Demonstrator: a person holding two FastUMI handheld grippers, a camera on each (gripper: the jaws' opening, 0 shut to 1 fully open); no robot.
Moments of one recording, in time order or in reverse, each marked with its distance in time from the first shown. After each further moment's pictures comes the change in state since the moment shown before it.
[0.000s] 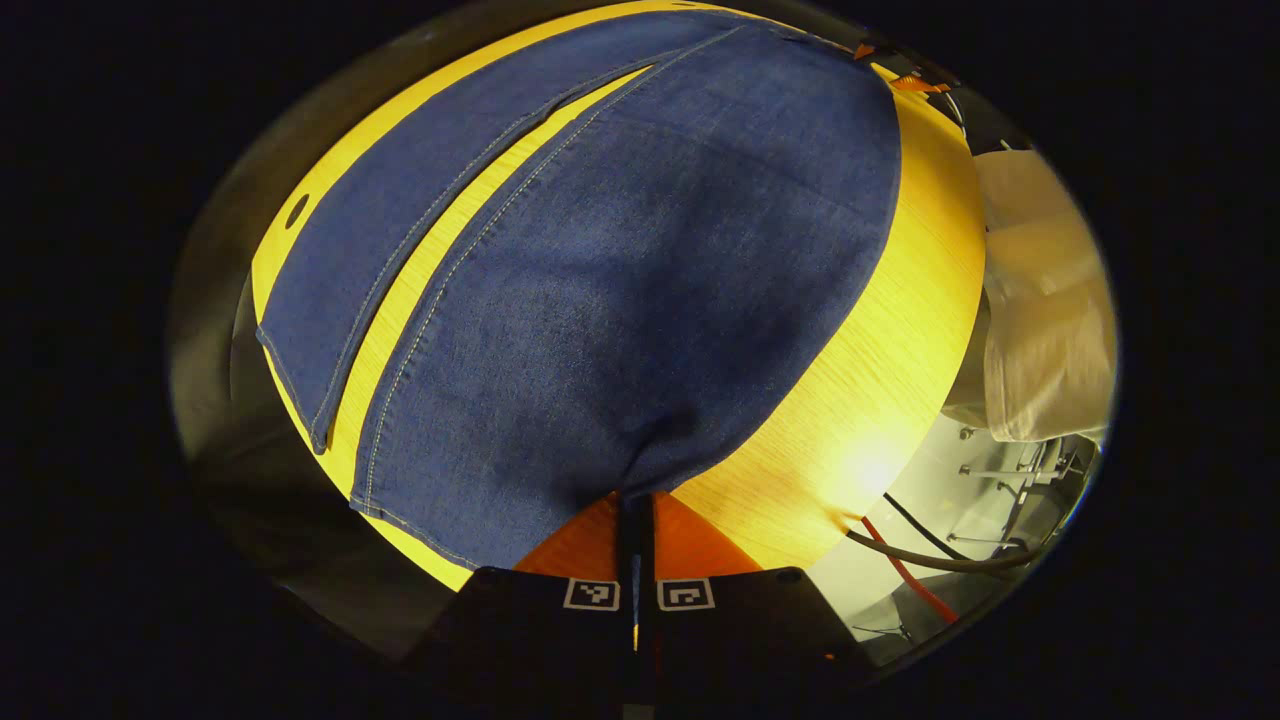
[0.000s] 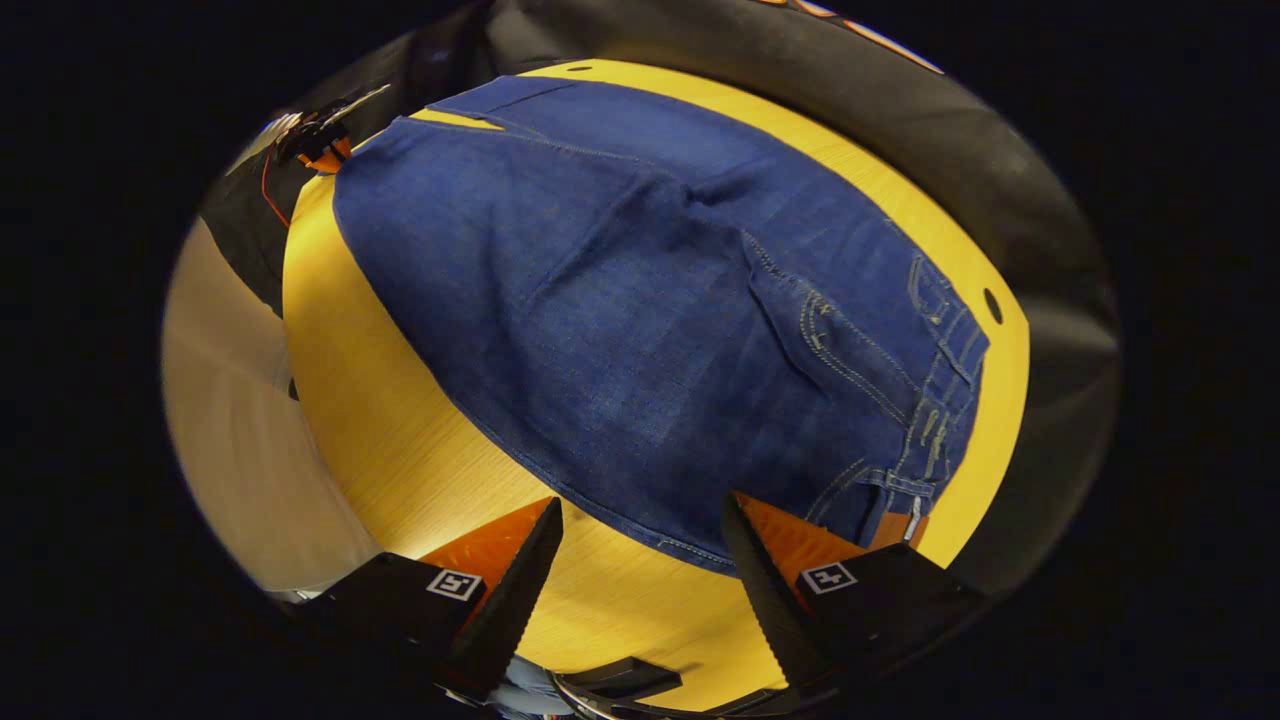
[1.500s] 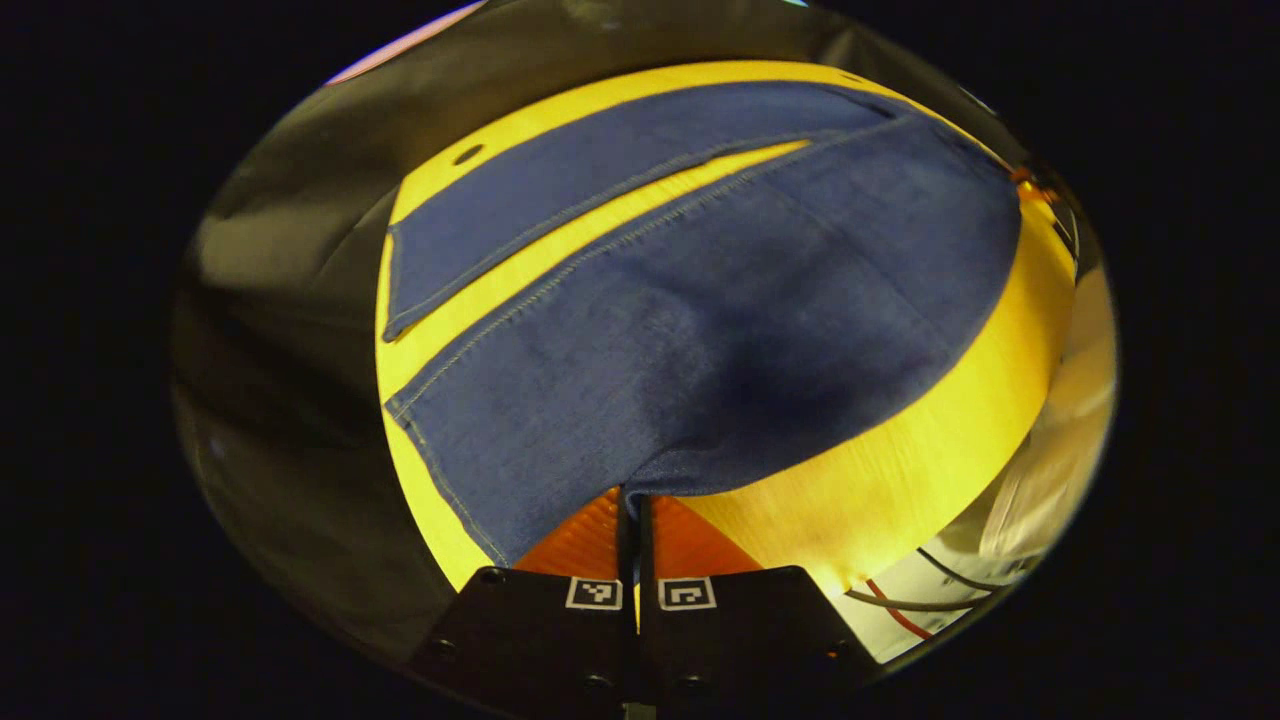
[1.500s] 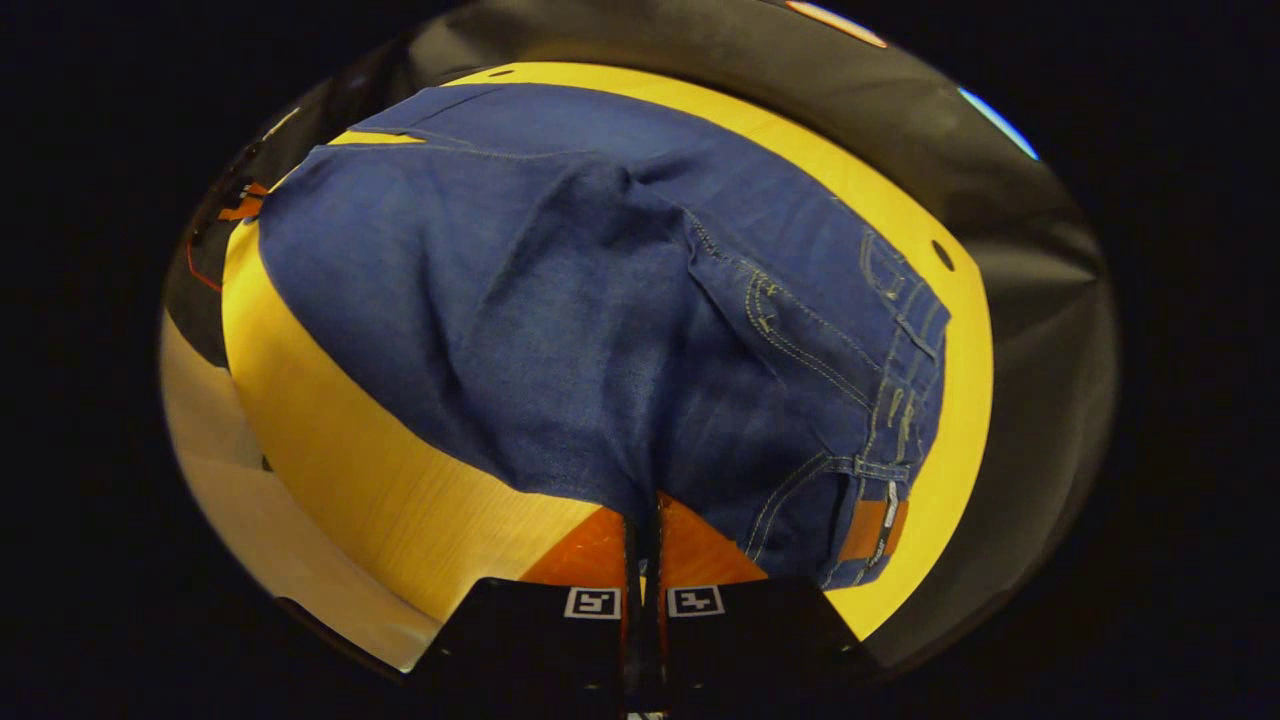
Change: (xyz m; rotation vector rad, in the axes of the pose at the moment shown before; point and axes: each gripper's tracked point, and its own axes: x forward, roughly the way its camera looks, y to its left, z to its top) left arm -0.021 0.002 0.022 -0.471 -0.260 0.285; right arm -0.005 0.009 0.019 0.235 -0.036 -0.240
